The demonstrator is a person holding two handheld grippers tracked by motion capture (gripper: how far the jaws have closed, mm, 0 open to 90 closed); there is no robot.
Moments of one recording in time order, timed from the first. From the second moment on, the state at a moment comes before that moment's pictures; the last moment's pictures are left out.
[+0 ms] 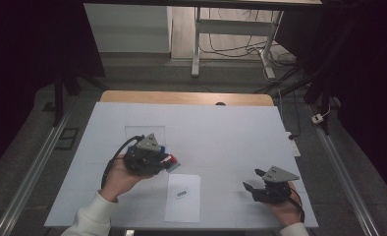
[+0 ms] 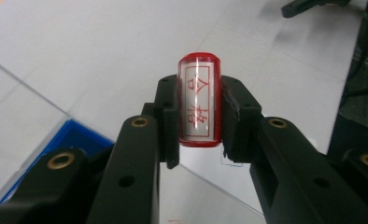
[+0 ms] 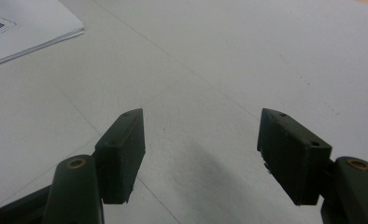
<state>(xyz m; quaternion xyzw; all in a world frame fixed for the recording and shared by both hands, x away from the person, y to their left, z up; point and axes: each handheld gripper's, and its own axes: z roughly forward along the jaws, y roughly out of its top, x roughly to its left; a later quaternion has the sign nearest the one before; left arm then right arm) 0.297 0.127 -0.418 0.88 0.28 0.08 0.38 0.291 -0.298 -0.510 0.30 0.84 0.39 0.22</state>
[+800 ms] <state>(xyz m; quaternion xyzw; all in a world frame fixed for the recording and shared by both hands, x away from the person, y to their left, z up) 0.340 0.174 -0.456 0.85 0.38 0.11 0.34 0.291 -0.298 -0.511 0.30 0.84 0.39 0.22</state>
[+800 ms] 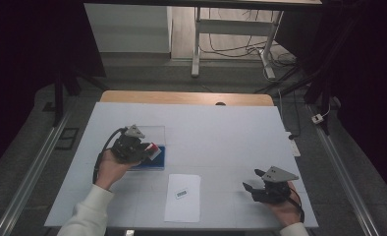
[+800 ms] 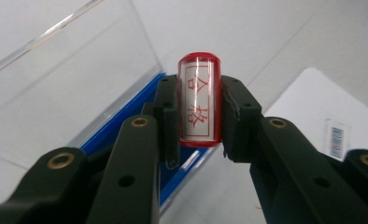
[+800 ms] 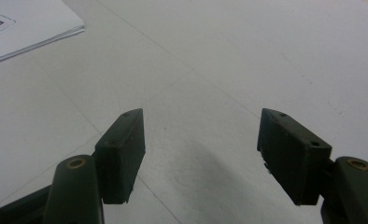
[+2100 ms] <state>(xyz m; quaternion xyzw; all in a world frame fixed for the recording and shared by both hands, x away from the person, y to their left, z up) 0.361 0.187 -0.486 0.86 0.42 0.12 0.26 0.291 -0.299 -0.512 0.30 0.85 0.38 0.22</state>
